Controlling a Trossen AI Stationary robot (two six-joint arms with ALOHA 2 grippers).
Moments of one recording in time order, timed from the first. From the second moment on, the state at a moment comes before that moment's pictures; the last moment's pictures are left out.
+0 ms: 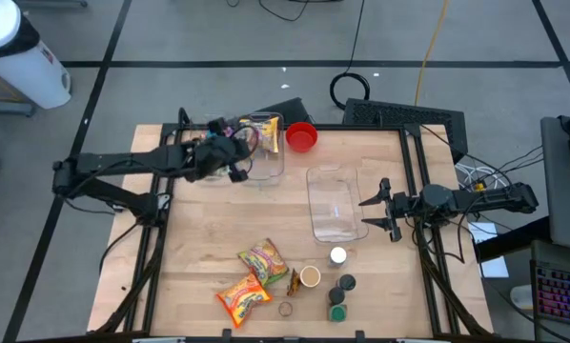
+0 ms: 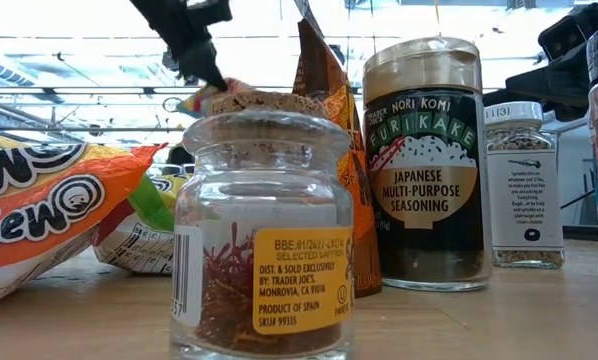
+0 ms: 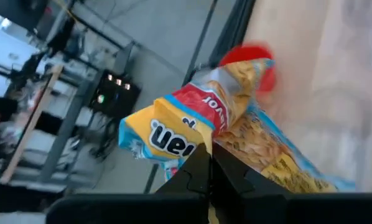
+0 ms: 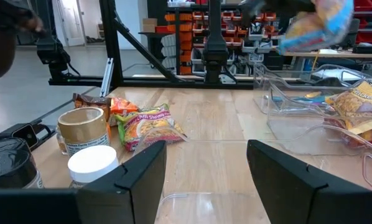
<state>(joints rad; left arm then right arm) 0.19 1.23 1.05 -0.45 -0.62 0.39 0.11 0.13 0.02 0.07 0.00 0.01</state>
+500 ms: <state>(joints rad) 0.37 1.43 1.05 -0.38 -0.44 1.01 0.11 0.13 0.02 0.07 0.00 0.01</state>
